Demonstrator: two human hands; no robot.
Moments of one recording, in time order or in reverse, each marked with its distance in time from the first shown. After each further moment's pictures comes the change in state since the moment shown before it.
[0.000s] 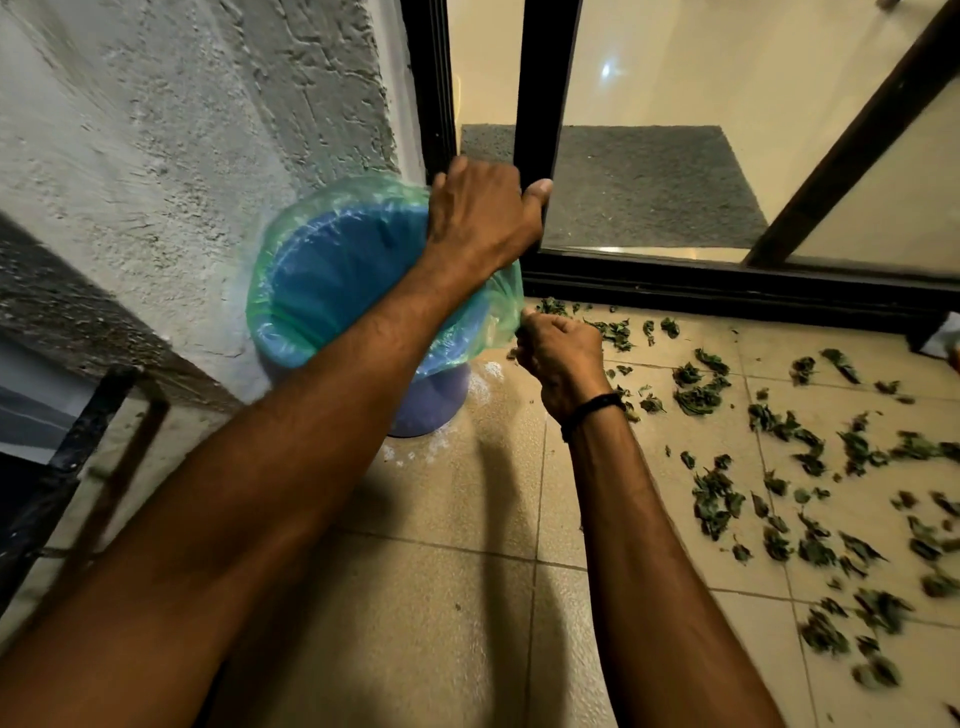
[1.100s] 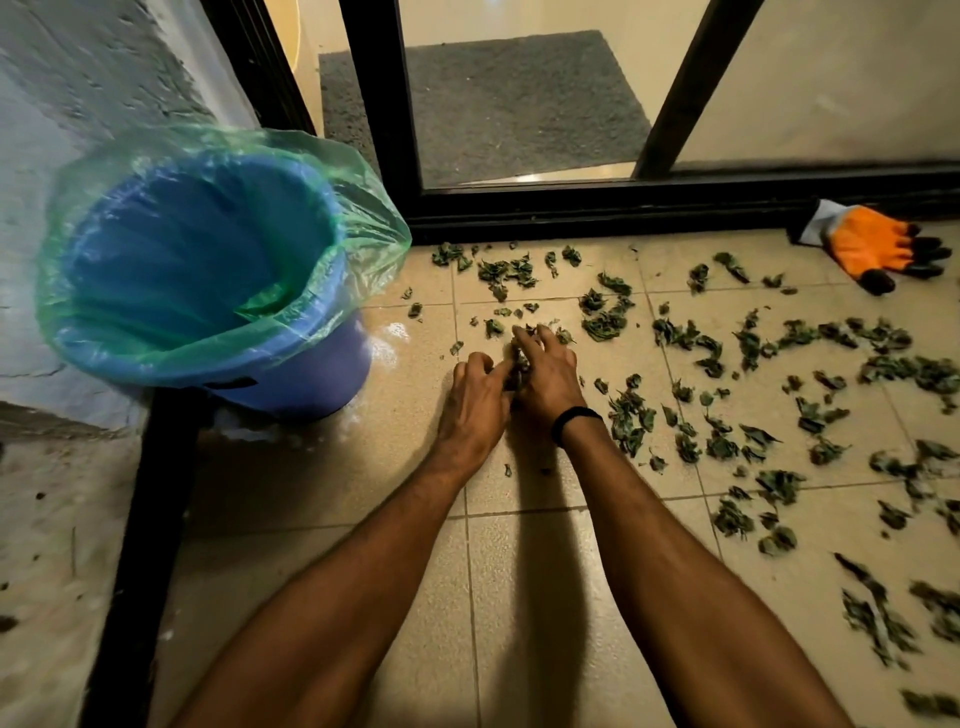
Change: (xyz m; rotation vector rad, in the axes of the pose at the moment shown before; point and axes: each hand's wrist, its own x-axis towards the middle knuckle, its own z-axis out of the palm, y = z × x) left_hand -0.195 0.067 0.187 -0.266 -0.449 0.064; right_hand 0.045 0.098 -0.148 -1.137 -0.014 -0.145
